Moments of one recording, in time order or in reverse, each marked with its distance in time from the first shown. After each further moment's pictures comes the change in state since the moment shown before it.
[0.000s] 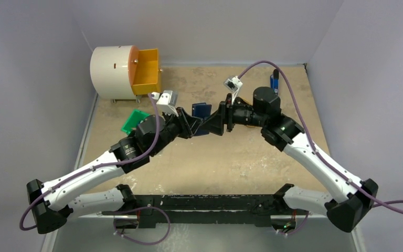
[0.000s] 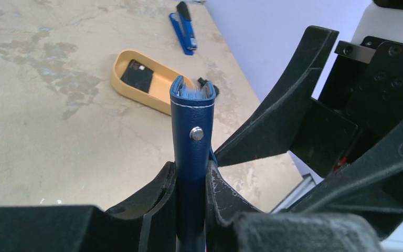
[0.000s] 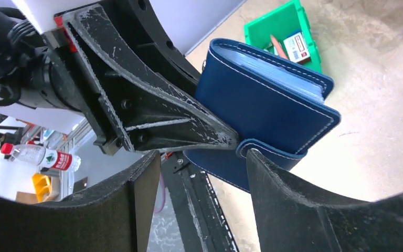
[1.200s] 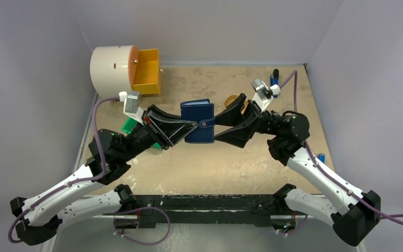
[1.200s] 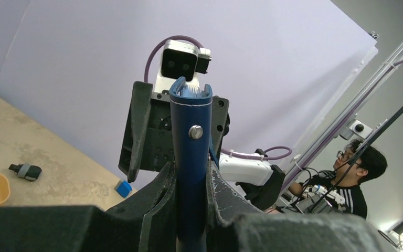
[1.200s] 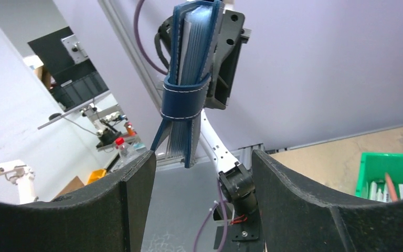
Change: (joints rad) left arm -0.028 -0.238 -0.034 0.414 0.394 -0.103; right arm -0.023 -0.184 -0.289 1.003 -0.278 0.487
